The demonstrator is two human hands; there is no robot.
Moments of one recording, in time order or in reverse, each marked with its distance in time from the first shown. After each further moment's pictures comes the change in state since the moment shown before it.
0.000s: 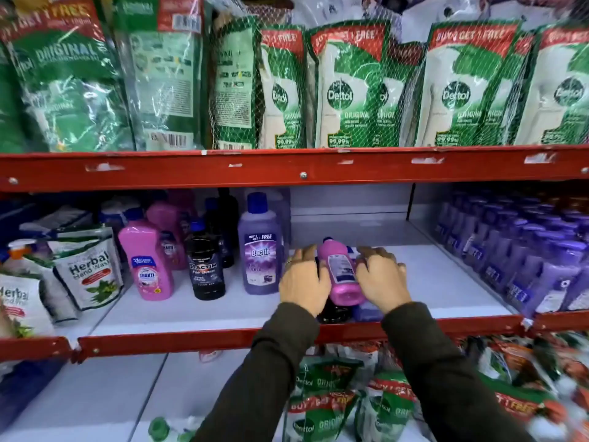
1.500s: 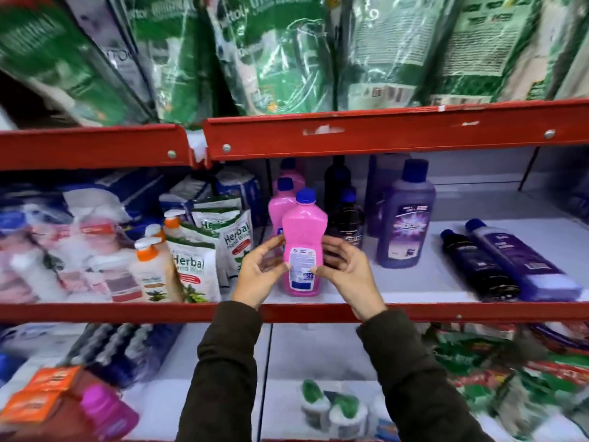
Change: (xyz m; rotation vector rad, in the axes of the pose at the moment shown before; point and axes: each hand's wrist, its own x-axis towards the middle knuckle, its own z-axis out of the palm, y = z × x) left_hand -0.021 -0.301 -0.204 -0.874 -0.071 -0.262; right_hand -0.091 -0.291 0.145 1.235 -0.330 -0.038
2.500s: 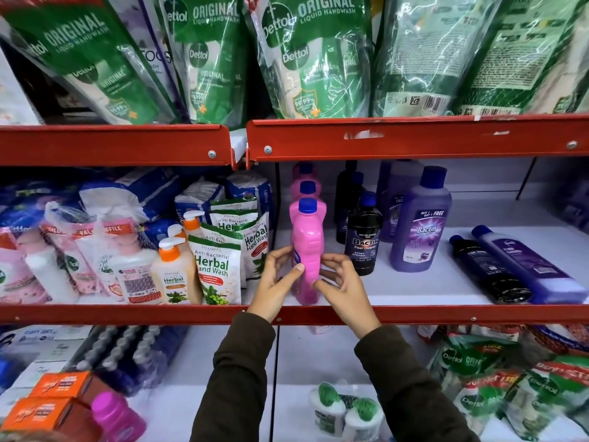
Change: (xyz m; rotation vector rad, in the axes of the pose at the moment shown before) left_hand -0.007 -0.031 -0.028 -0.079 -0.100 0.035; right_hand -0.014 0.030 0.048 -0.062 0.003 0.015
